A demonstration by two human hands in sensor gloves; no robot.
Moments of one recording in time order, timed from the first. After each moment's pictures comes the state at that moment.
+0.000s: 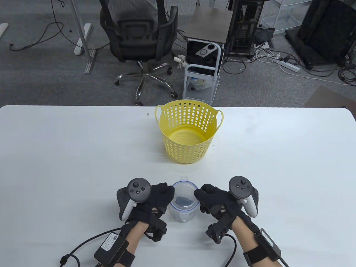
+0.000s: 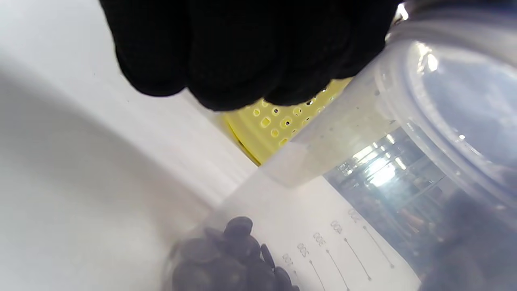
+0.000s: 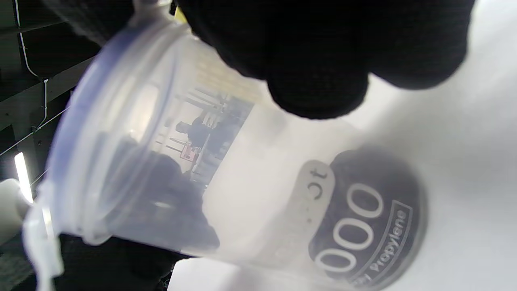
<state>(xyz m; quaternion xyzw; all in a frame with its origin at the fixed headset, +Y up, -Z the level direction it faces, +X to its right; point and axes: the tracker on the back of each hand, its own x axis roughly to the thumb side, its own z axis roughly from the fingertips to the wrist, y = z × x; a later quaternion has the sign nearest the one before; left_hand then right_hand) -0.143 -0.751 -0.290 -0.09 -0.03 0.38 0.92 0.145 -0.762 -0.297 0.06 0.16 0.83 0.52</state>
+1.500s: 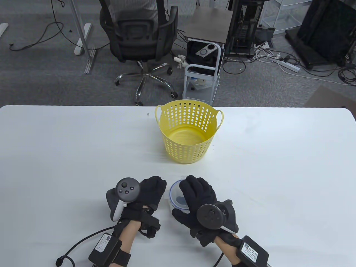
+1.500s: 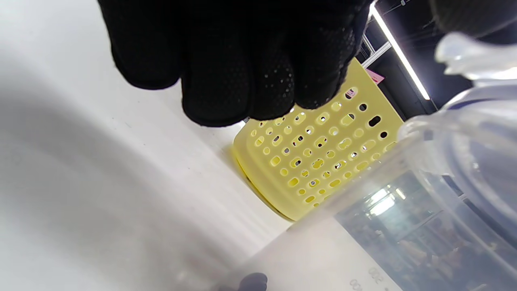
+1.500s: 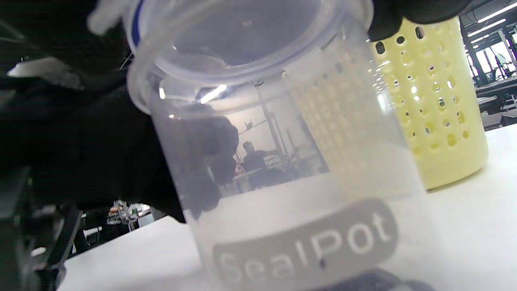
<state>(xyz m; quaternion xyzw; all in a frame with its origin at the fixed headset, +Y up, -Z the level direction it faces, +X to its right) -0.168 -0.743 -0.290 -0.04 -0.01 0.39 0.92 0.080 -0.717 -0.247 0.24 -0.12 0.93 0.26</state>
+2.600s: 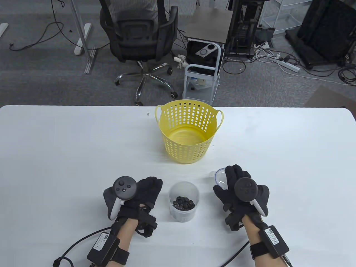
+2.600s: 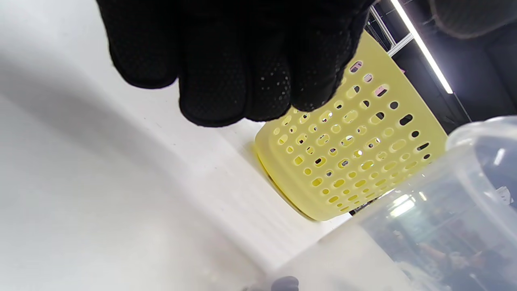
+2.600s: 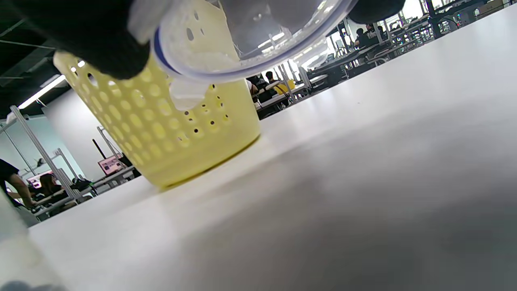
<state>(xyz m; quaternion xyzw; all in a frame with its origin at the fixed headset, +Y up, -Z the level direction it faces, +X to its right) -0.179 -0.747 -0.293 -0.06 0.01 0.39 0.92 0.198 -0.768 -0.314 0.01 -0.02 0.97 0.24</state>
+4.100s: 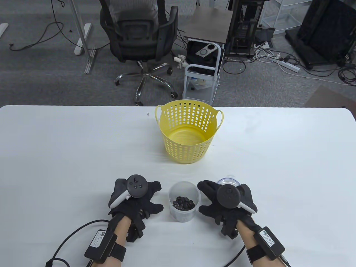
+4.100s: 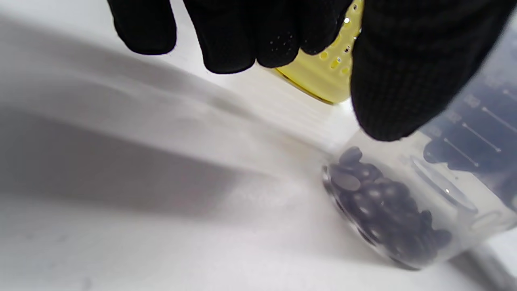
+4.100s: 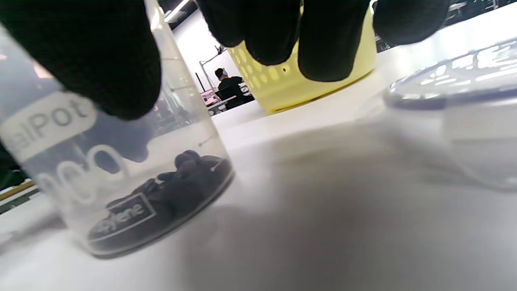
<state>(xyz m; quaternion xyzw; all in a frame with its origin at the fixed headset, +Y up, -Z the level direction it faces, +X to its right) -0.167 -0.770 -0.308 -0.22 -0.14 0.22 0.94 0.145 -0.768 -0.302 0.22 0.05 0.95 0.23</state>
